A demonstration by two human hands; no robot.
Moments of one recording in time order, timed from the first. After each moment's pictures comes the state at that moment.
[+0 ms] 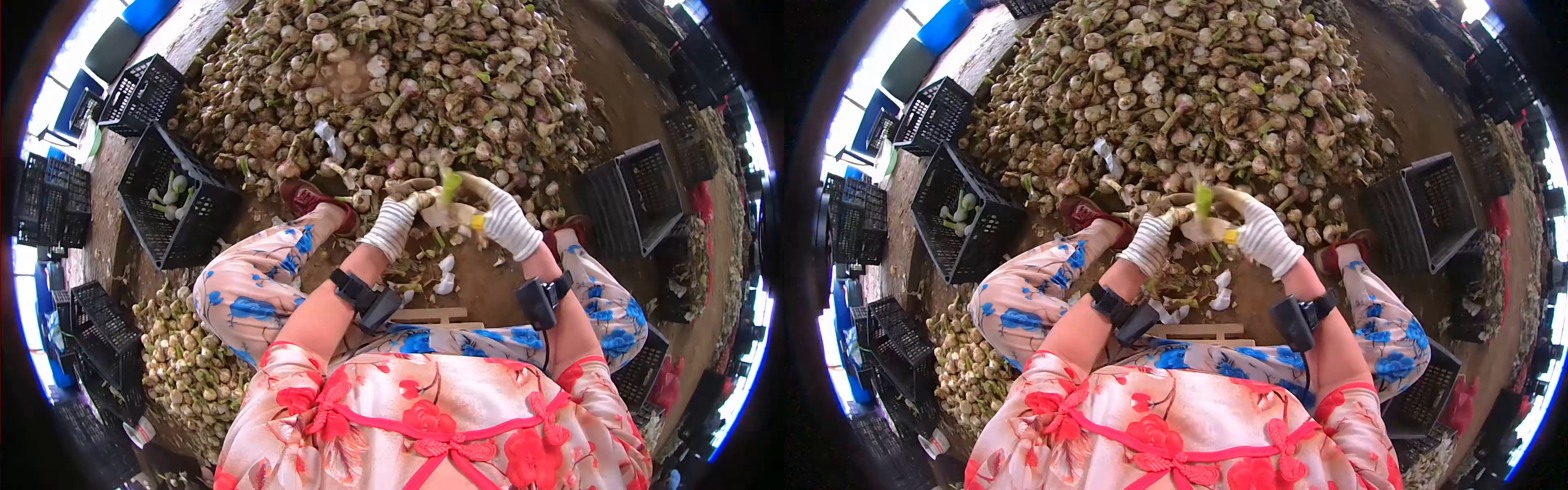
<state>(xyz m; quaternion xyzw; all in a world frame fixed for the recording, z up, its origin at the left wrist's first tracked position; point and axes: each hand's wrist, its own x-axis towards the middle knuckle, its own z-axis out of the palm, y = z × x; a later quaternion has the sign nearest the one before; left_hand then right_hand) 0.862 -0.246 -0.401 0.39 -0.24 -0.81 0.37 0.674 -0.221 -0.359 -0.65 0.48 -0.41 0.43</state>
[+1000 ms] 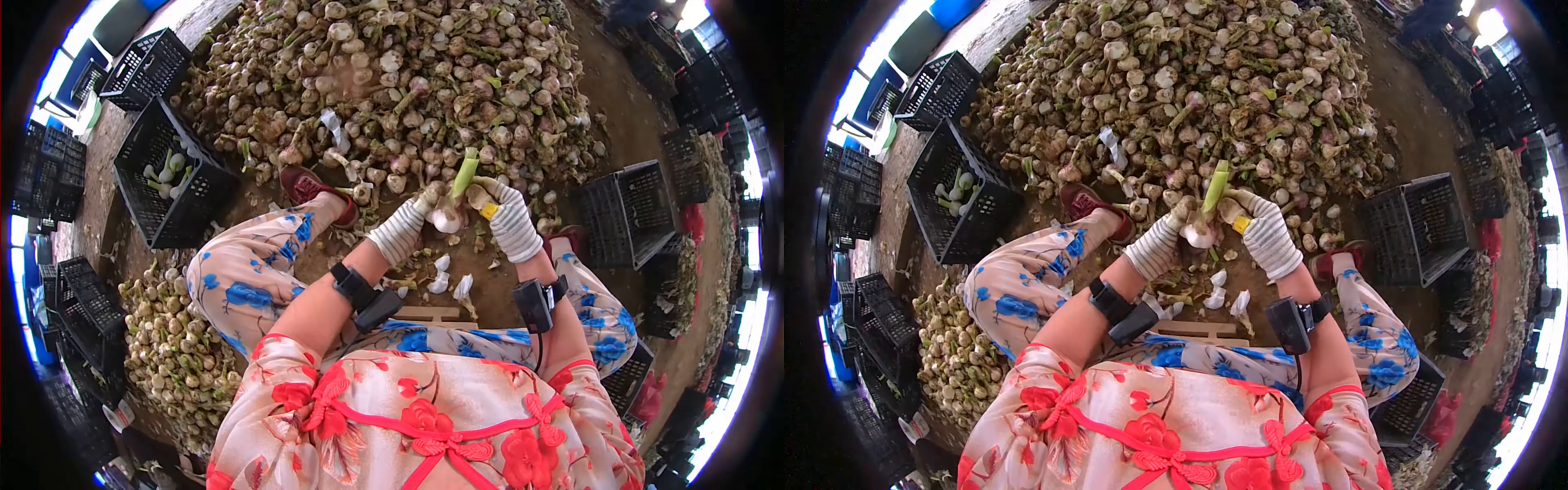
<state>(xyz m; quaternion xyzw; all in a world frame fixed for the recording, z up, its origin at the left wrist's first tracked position) 0.862 -0.230 -0.389 0.24 -0.23 -0.88 0.34 0.682 -0.218 -0.352 -0.49 0.46 -0.47 0.58</state>
